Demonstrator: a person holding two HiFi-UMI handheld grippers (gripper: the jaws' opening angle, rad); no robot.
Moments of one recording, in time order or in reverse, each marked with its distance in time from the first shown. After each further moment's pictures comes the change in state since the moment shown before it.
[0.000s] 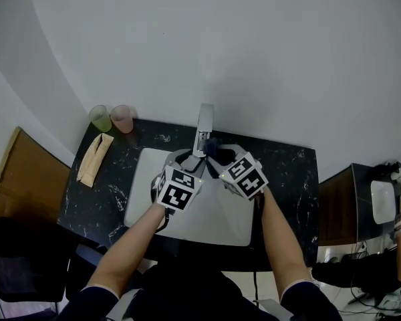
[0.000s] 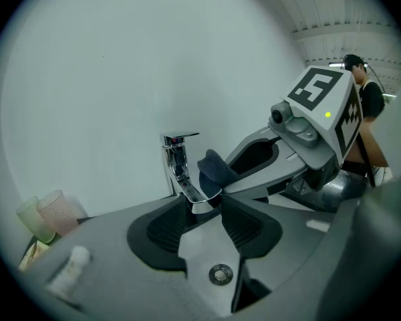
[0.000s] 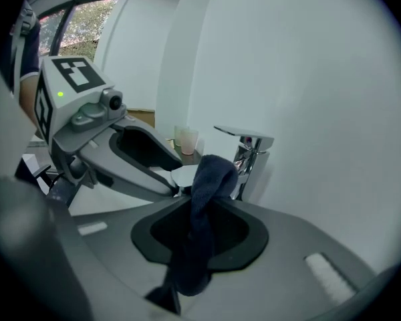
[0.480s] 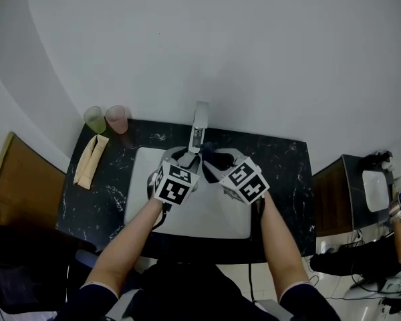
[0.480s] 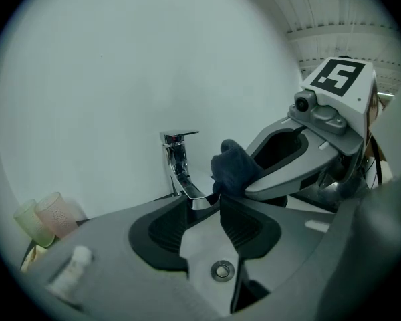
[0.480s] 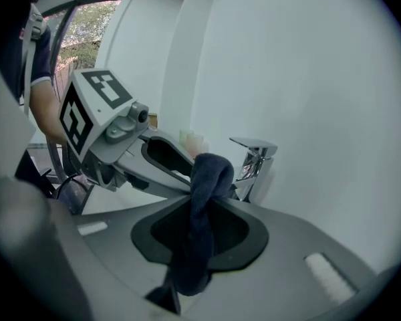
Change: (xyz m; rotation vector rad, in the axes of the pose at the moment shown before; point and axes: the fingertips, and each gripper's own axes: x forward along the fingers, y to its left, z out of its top) left arm -0.004 0.001 -0.006 0.020 0.005 -0.040; right arm -0.025 0.027 0.005 0.006 -0.019 -0.020
